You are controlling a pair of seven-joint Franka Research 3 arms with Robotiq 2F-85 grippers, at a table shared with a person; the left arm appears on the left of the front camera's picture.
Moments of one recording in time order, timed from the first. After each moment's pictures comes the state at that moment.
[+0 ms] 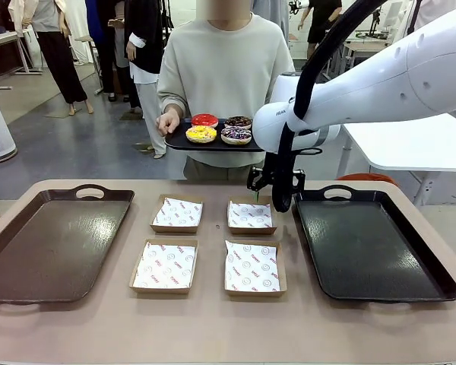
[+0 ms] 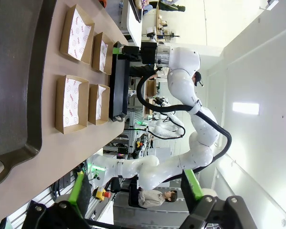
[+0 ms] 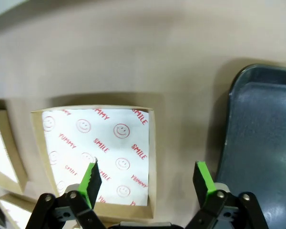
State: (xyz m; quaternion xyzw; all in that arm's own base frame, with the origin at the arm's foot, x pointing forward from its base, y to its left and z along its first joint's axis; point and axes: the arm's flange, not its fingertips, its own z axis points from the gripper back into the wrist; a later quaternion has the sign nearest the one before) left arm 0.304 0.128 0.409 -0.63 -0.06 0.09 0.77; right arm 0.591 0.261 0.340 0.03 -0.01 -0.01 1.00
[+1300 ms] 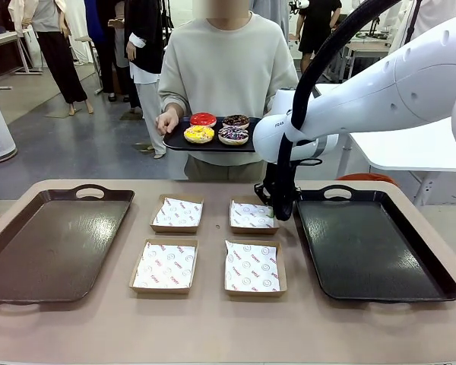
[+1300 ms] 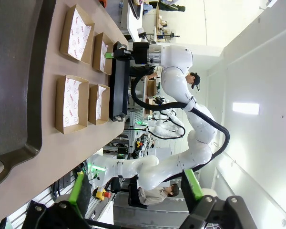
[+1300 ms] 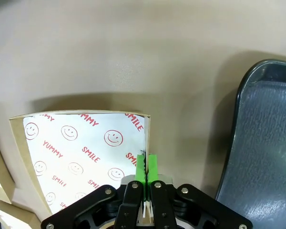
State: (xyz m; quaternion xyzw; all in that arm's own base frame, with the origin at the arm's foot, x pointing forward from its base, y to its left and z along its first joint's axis) left arm 0.304 0.128 0.409 -0.63 -0.06 0.09 0.77; right arm 0.593 0.257 0.315 0.02 0.01 -0.02 1.00
